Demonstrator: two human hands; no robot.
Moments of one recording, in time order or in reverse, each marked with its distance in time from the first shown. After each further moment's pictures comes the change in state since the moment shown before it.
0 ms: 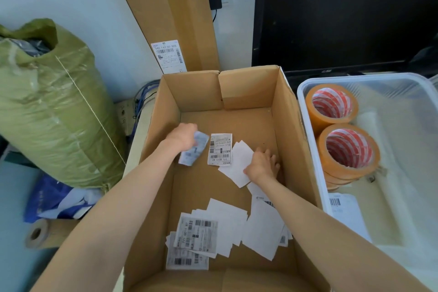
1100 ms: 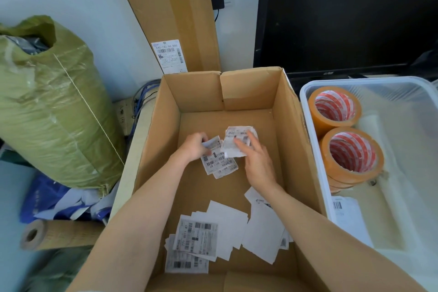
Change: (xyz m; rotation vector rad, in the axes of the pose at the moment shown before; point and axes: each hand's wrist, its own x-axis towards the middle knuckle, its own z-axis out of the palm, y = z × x) left_hand 0.020 0.001 0.046 -0.388 0.013 0.052; right_hand -0.003 0.005 0.003 0.223 0.203 -0.522
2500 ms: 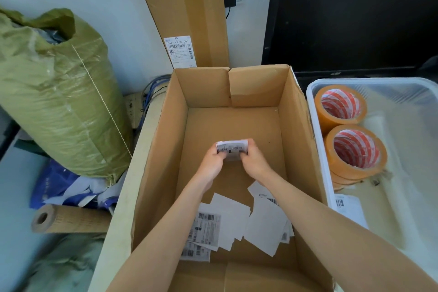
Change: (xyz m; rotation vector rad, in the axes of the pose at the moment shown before) left_hand -0.081 0.034 0.046 -0.802 0.068 -0.100; right_hand 0.005 -0.019 0.002 0.384 -0.220 0.263
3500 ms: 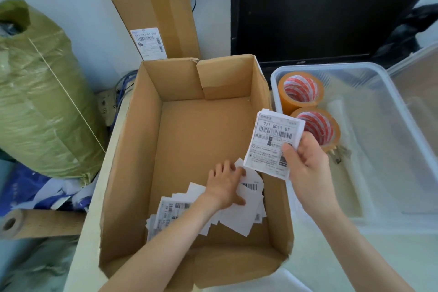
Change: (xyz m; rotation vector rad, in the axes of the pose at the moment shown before) left_hand -0.051 -0.033 0.081 1.264 -0.284 0.343; right_hand -0.162 -0.014 -0.114 0.374 0.392 -0.215
